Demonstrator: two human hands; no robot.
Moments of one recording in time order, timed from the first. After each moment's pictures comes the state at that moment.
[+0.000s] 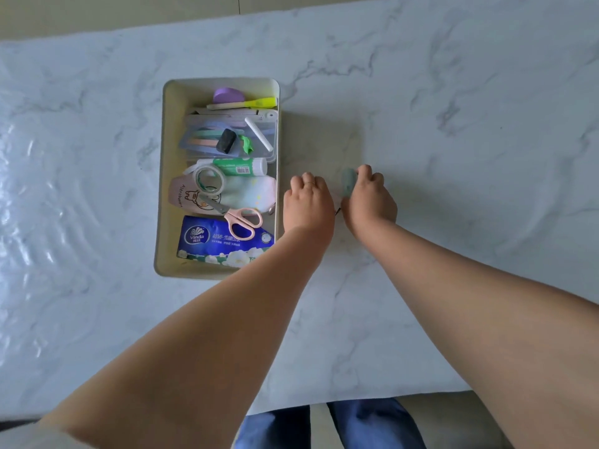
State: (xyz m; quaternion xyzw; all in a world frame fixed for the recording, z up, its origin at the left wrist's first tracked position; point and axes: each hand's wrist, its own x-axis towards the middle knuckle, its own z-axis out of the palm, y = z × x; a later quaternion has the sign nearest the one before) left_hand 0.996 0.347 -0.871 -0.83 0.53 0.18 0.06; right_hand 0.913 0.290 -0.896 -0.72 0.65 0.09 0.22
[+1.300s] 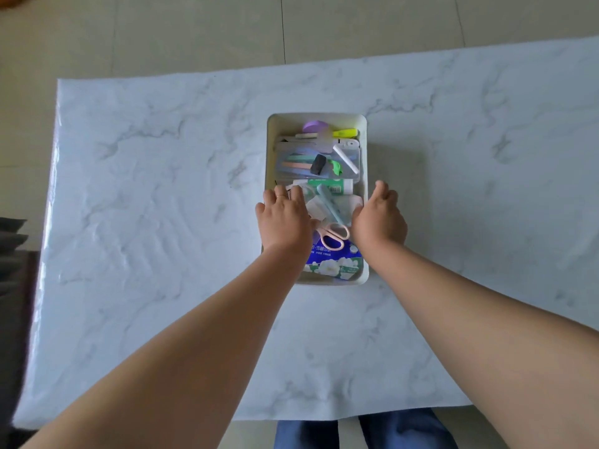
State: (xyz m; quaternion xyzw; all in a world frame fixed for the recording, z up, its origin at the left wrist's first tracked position) left_hand 1.156 0.443 -0.807 -0.87 0.47 0.13 0.03; right_hand 1.035 0.373 -0.830 -0.71 0.67 0.03 0.21
